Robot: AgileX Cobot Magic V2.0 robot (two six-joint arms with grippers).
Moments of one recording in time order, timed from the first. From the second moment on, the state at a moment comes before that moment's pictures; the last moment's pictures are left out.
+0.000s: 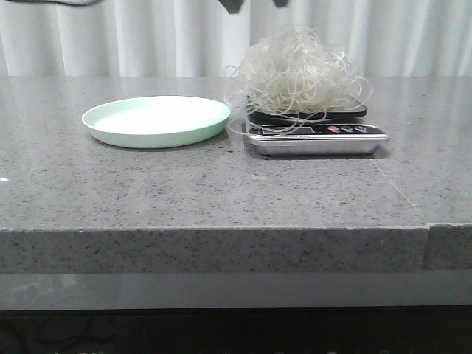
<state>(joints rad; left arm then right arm) -0.59 1.92 -1.99 -0.09 0.89 -0.02 -0.01 -0.01 0.03 -0.01 0.19 0.10</state>
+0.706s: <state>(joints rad) -0.58 1.43 -1.47 0.19 0.80 -0.02 -0.01 -0.01 0.03 -0.01 0.15 0.10</state>
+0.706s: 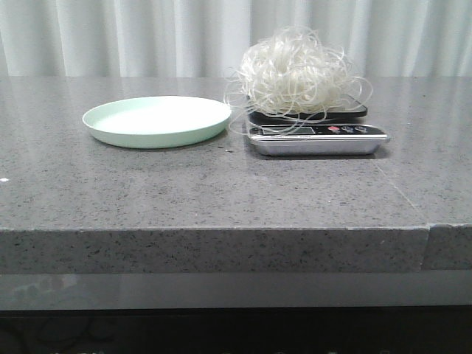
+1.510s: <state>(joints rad) -0.49 0.48 -0.52 0.16 0.44 -0.02 -0.01 -0.01 0.03 0.03 0.10 0.10</state>
